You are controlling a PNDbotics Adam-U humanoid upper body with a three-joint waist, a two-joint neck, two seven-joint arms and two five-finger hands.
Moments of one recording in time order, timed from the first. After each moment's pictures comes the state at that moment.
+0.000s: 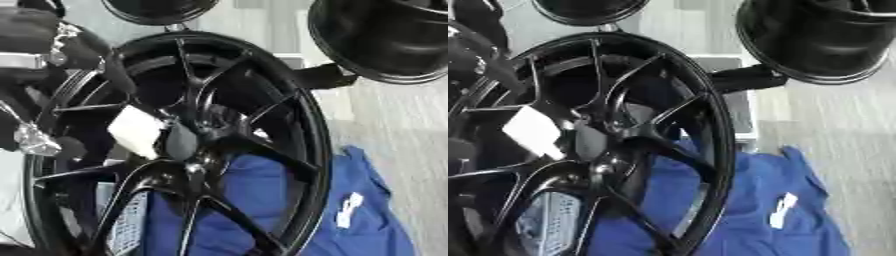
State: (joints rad) left arm -0.75 1.14 -0.37 -1.99 -0.13 -0.22 -0.62; right arm -0.18 -0.79 -0.15 -1.98 0.07 0.38 -0.71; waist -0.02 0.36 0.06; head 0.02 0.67
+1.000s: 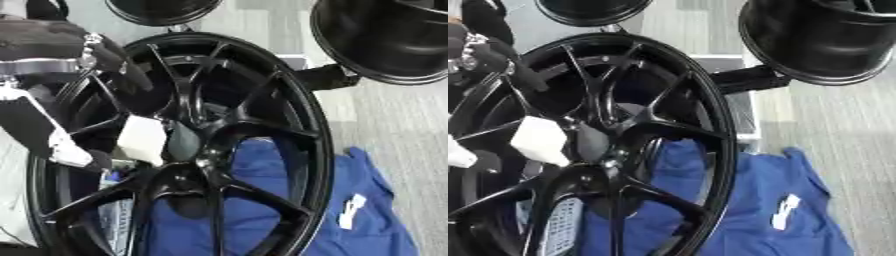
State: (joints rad) left arm -0.80 1.09 -0.46 -1.99 -0.22 0.01 -0.60; right arm -0.18 -0.78 -0.14 -1.98 0.07 0.38 -0.71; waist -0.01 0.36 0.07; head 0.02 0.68
